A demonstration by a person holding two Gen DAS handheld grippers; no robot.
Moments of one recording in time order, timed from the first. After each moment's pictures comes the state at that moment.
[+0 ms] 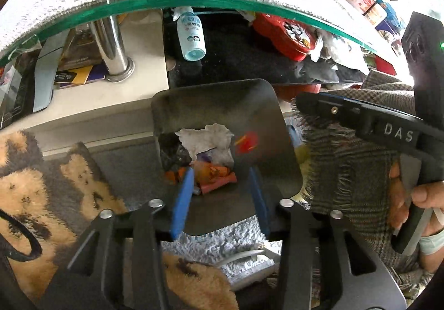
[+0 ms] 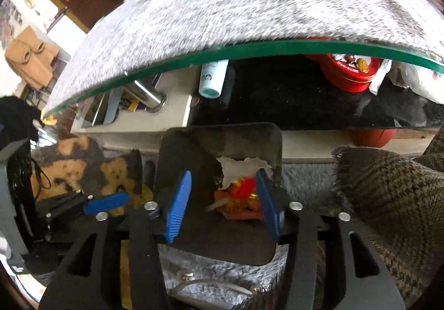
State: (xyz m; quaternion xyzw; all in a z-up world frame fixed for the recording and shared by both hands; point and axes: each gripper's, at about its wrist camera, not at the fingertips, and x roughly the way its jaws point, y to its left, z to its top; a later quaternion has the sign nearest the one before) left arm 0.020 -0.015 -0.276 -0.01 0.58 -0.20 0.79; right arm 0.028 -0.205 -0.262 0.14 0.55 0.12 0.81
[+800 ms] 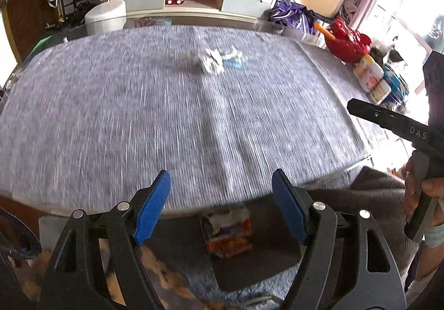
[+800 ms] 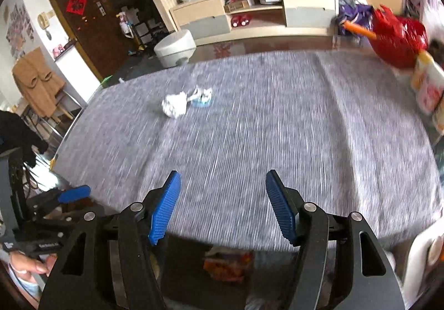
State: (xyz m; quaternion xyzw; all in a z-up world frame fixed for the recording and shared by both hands) left arm 0.125 0.021 -0.143 -0.02 0.48 -0.16 0.86; right arm 0.134 -0.230 -0.128 0.09 0.45 0.11 0.88
